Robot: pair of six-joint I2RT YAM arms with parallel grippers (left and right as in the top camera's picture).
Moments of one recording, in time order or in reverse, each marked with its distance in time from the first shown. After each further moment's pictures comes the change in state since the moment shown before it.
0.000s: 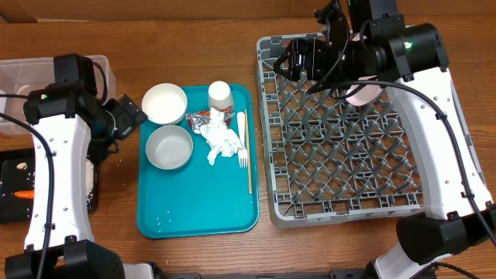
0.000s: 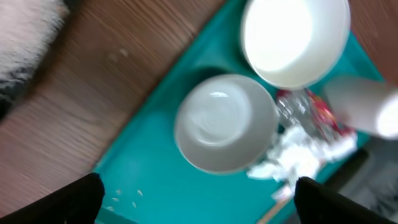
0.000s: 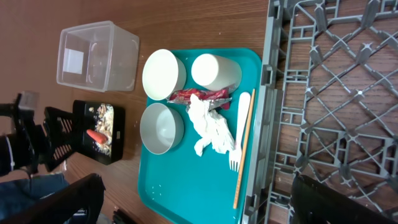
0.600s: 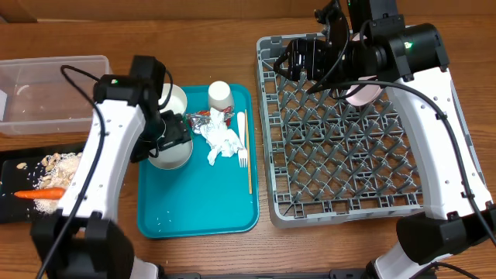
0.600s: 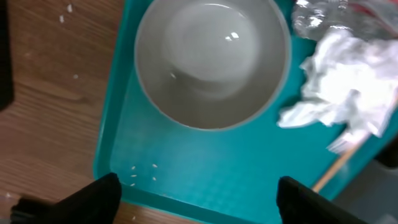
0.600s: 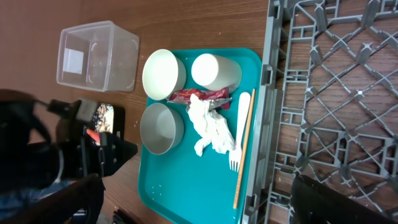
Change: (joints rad) left arm -0.293 0.120 -0.004 -0.093 -0.146 0.051; right arm 0.000 0.000 0.000 0.000 0.000 0.000
